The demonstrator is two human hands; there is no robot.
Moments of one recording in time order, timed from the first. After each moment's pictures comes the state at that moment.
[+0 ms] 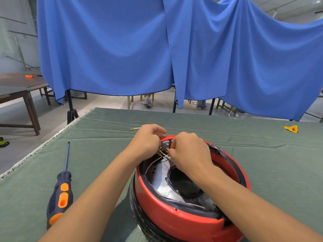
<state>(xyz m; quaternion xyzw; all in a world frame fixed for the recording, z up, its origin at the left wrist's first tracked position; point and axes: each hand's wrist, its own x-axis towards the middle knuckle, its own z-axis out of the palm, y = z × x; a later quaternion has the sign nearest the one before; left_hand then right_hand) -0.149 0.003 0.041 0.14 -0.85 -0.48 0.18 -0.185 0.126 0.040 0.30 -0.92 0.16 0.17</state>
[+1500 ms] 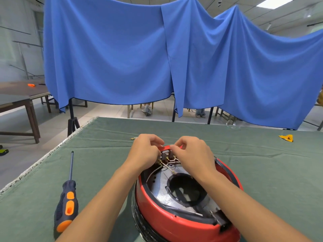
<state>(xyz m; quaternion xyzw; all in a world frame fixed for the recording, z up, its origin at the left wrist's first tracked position) -0.141 0.001 0.041 0.15 -0.85 -0.46 0.22 -0.193 0.136 0.049 0.26 -0.90 0.30 0.15</state>
